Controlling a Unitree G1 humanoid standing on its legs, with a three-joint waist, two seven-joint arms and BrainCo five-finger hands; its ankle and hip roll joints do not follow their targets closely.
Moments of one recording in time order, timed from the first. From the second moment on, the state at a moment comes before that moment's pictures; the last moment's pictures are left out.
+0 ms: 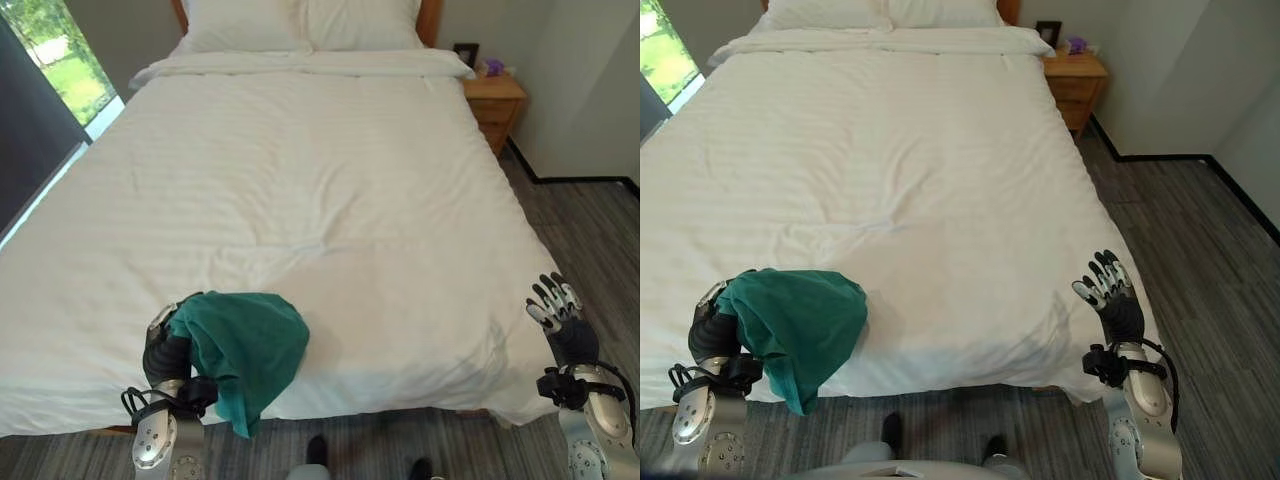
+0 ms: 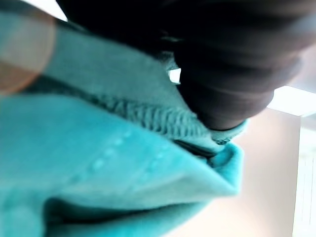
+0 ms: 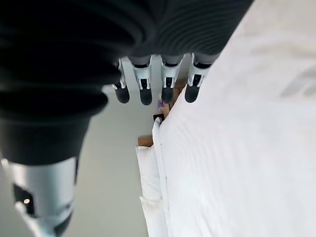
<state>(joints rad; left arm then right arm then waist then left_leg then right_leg) 0.28 0.24 0.29 -0.18 -0.58 -0.11 0.04 0.25 -0.25 -0.27 -0.17 0.48 -0.03 0.06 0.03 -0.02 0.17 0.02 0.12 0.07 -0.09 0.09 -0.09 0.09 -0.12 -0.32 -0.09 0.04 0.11</state>
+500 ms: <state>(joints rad) 0.12 0.29 0.27 -0.15 -0.53 -0.12 0.06 0.17 -0.22 -0.25 -0.18 0.44 -0.03 0.00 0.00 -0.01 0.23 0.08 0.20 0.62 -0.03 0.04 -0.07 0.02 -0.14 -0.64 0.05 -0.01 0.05</state>
